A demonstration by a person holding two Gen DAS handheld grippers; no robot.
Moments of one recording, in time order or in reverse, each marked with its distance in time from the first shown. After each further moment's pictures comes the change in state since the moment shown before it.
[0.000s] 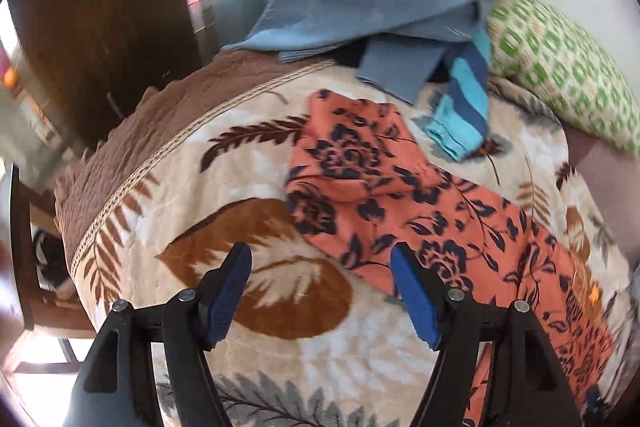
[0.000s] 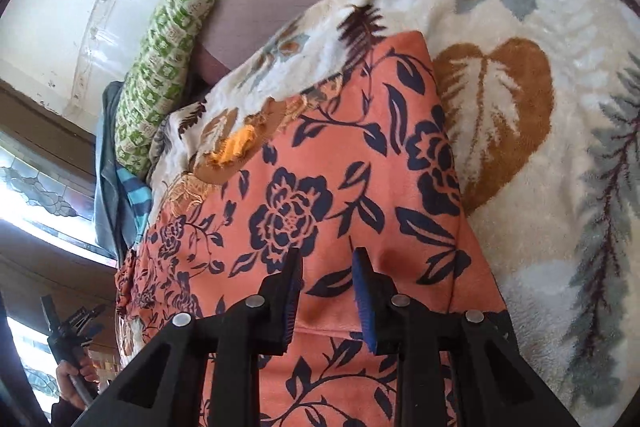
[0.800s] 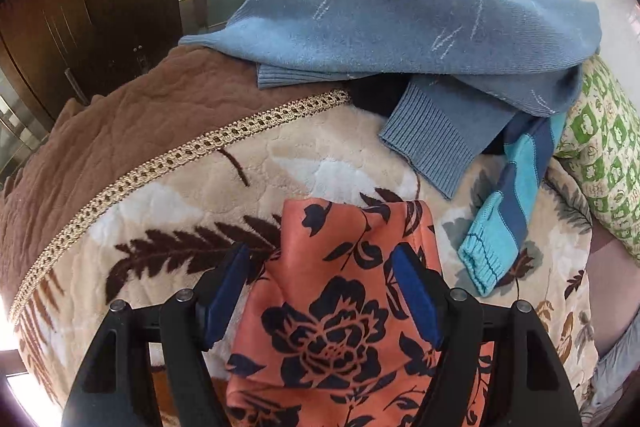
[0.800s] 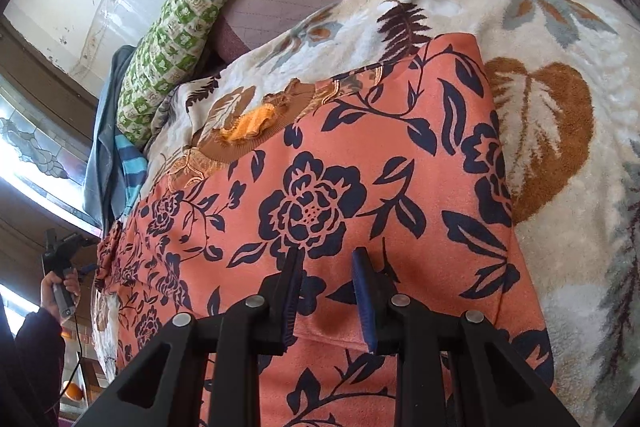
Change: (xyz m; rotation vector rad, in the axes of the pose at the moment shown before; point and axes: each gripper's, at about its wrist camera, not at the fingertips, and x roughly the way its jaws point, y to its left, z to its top) left arm 0.118 -0.018 0.107 -0.131 0.068 -0.066; right arm 0.032 0.015 -0.005 -0.113 0.060 -0.056
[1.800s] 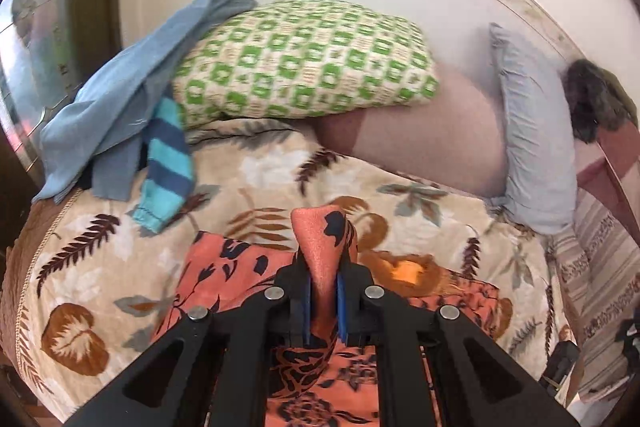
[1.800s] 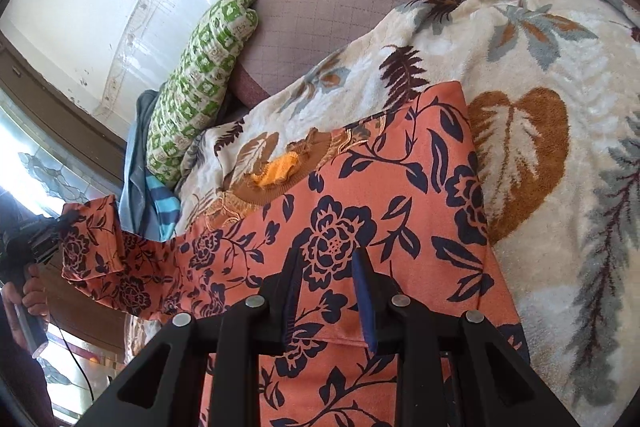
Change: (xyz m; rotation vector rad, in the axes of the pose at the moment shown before) left arm -0.217 -0.283 -0.200 0.650 -0.124 -0.362; right arm -0.050 -0.014 0.008 0.120 -0.128 0.148
